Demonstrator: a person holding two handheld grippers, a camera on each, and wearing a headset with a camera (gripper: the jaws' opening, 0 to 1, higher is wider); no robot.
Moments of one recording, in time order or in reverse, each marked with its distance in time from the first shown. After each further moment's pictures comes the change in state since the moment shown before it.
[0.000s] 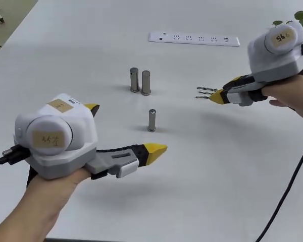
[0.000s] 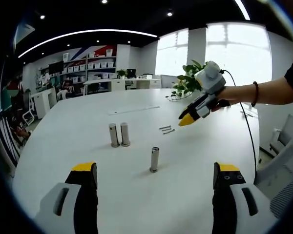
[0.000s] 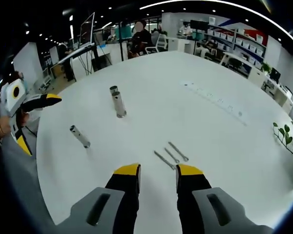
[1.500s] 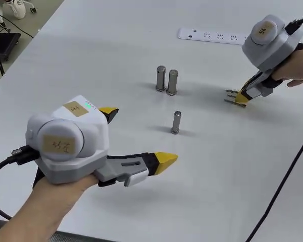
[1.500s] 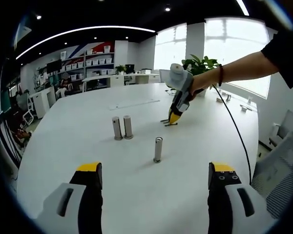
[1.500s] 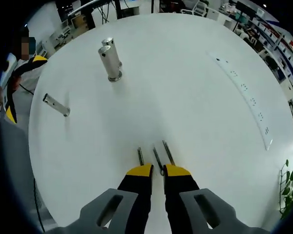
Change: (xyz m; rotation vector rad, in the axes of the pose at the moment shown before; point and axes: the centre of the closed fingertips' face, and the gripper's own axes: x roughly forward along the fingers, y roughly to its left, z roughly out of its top) left arm -0.010 0.009 -0.012 0.023 0.051 -0.004; right arm 0.054 -0.021 -0.019 -0.290 0.393 0.143
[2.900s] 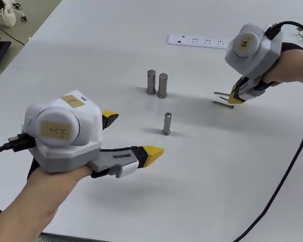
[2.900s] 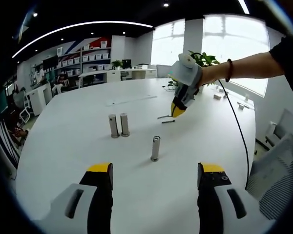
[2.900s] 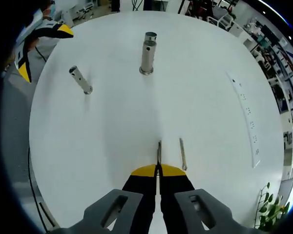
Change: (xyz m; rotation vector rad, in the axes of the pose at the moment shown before) left arm 0.004 -0.003 0.000 -0.022 0.046 -0.042; right arm -0.028 0.032 -0.002 -0.238 0.016 -0.050
